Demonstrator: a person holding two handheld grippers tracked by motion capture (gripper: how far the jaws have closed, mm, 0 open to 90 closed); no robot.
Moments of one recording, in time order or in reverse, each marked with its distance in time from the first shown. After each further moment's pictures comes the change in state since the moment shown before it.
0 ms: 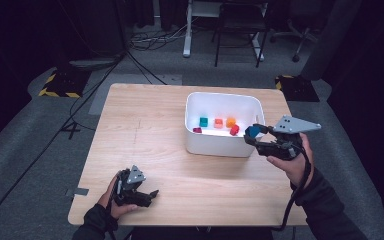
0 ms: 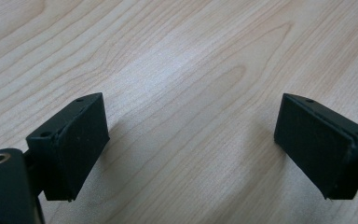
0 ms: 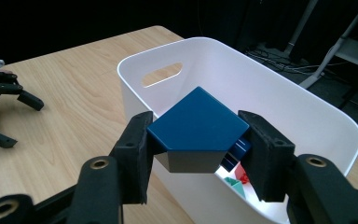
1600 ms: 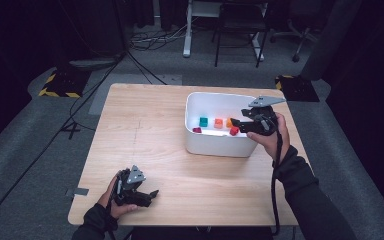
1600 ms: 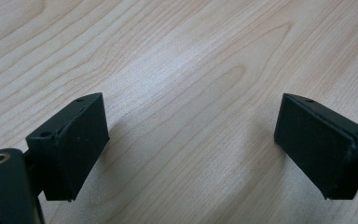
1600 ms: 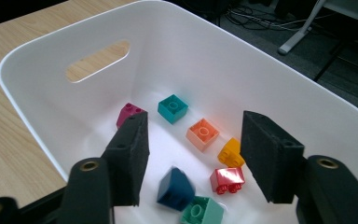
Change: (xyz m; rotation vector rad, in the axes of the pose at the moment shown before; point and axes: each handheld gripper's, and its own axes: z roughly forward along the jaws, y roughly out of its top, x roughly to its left) left arm 0.000 0.000 0.000 0.004 -0.004 0.003; right arm -0.041 0.010 0.083 0.161 -0.077 0.071
